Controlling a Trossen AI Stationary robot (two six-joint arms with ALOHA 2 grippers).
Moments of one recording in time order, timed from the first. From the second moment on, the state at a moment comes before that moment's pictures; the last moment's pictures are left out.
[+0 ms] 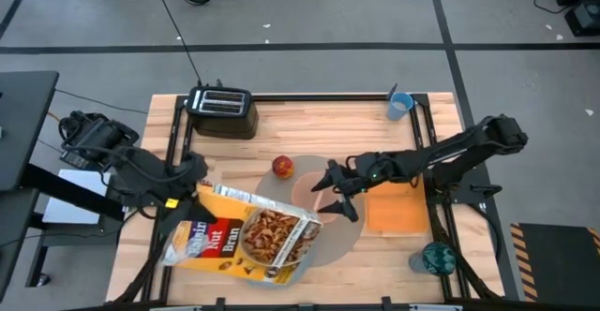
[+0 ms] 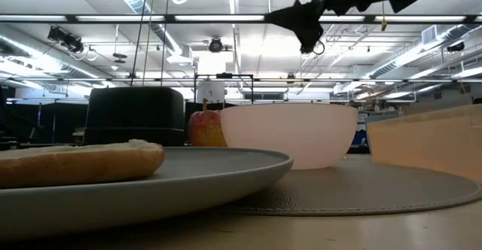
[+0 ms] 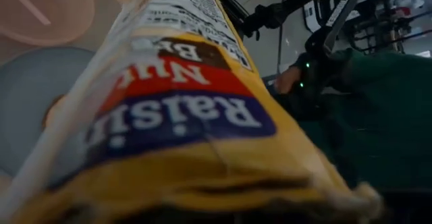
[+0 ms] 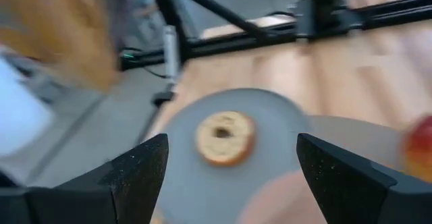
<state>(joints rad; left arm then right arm) -0.58 1.25 1.81 -1.10 -0.03 -1.06 0.16 1.39 0.76 0.32 -0.19 0.26</state>
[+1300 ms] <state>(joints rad) -0.53 1.25 1.81 -1.20 -0.24 -0.89 0.14 1.40 0.76 0.69 -0.30 0.44</state>
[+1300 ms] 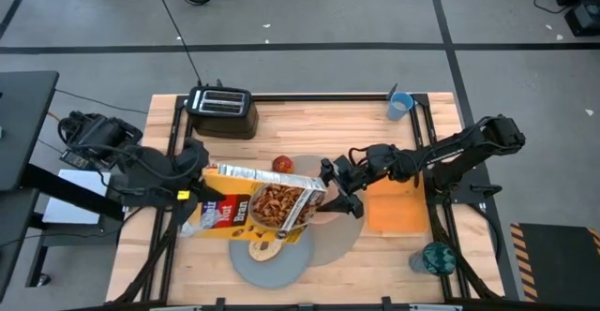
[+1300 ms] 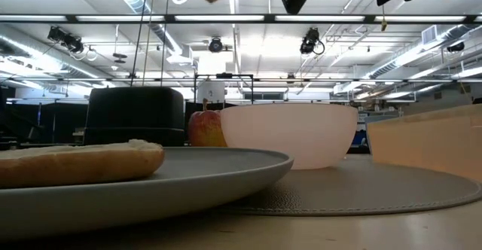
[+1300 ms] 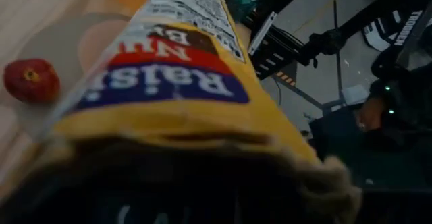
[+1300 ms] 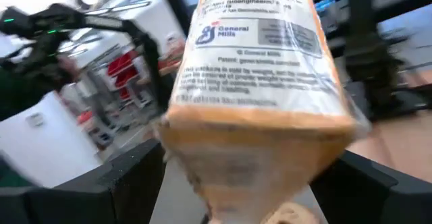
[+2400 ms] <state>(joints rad) -0.42 1.24 1.81 -1.10 -0.24 -0.76 0.13 1.40 0.76 0.95 -0.16 0.52</state>
